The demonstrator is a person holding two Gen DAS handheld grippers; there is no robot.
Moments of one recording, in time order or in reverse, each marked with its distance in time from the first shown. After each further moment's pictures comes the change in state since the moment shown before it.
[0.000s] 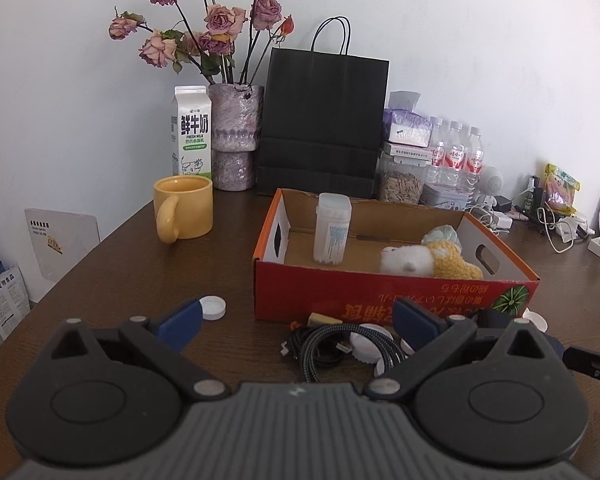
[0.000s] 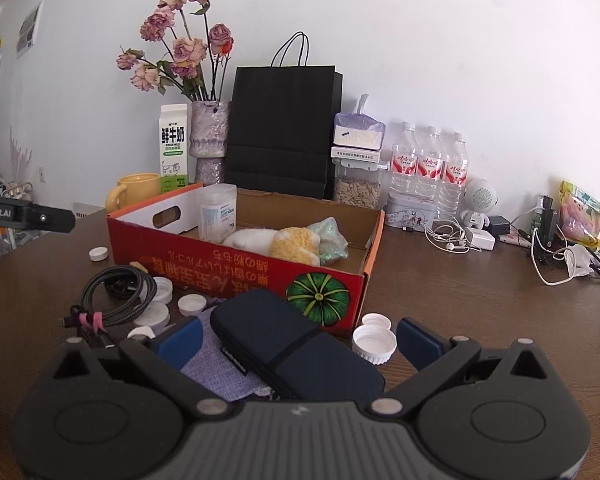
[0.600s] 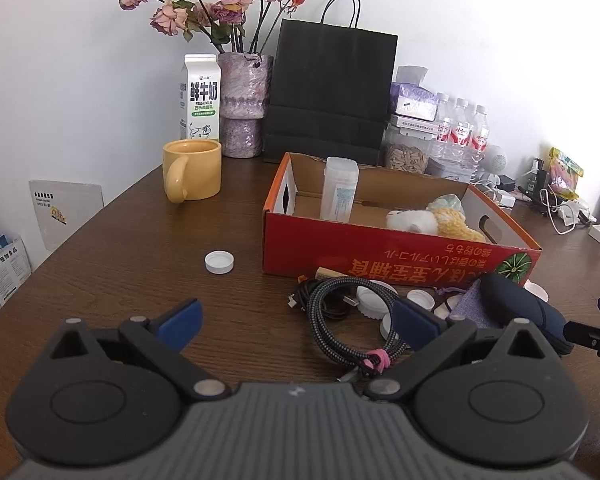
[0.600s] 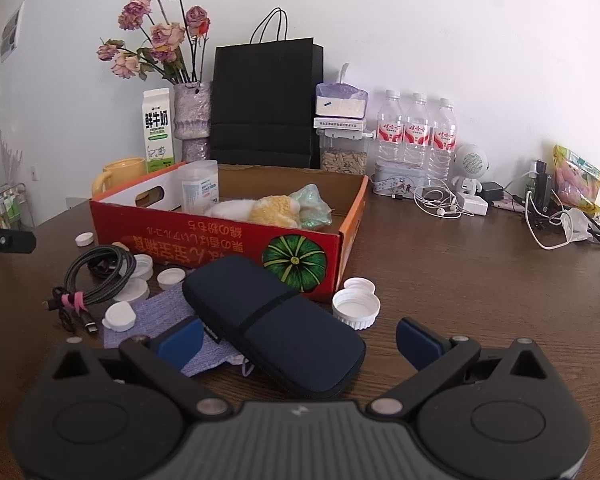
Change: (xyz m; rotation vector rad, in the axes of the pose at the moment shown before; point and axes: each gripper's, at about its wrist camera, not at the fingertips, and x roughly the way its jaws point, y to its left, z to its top) left arm -0.005 0.007 -0.021 -0.025 0.071 0.009; right arm 0.011 -0.025 -0.014 0.062 0.061 -0.002
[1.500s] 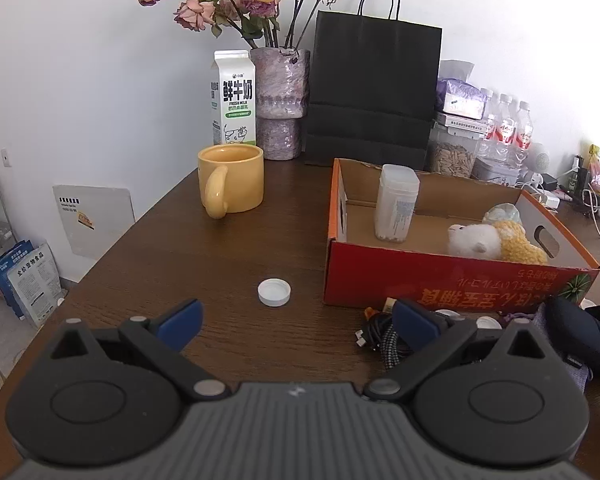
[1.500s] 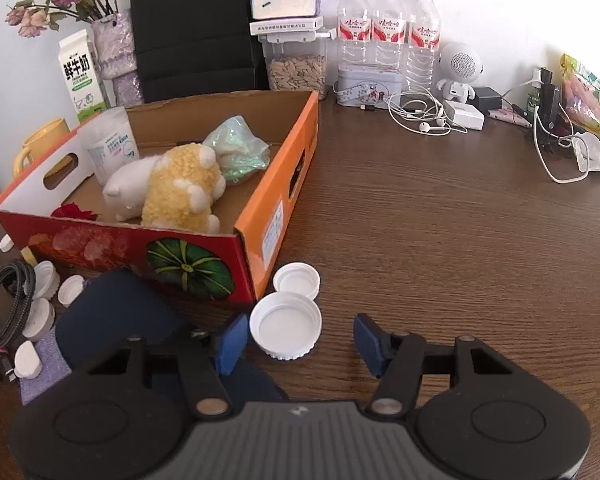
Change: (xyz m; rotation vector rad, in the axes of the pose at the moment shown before) left arm 0.037 0.034 0.034 0.017 0.032 0.097; right arm 0.111 -0.055 0.048 0.109 0.348 -0.028
